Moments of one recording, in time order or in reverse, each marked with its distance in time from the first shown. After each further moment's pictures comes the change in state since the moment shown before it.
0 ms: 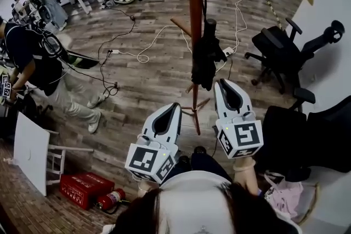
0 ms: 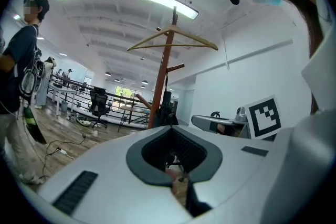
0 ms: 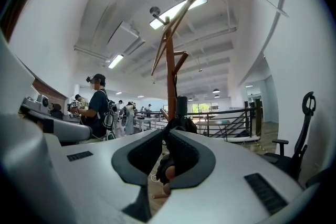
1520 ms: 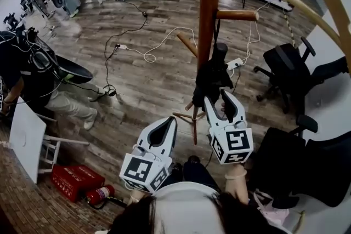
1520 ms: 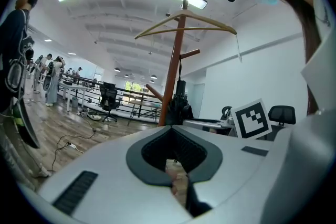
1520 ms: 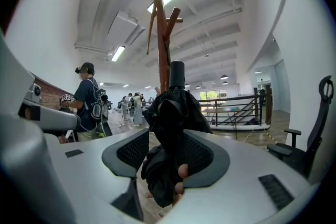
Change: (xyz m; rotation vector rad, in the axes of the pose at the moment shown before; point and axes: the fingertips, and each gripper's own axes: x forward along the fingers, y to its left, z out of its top) left arm 0.040 0.033 -0.020 -0.013 0.071 0.108; right arm 0.079 -0.023 -0.052 0.034 0.133 0.105
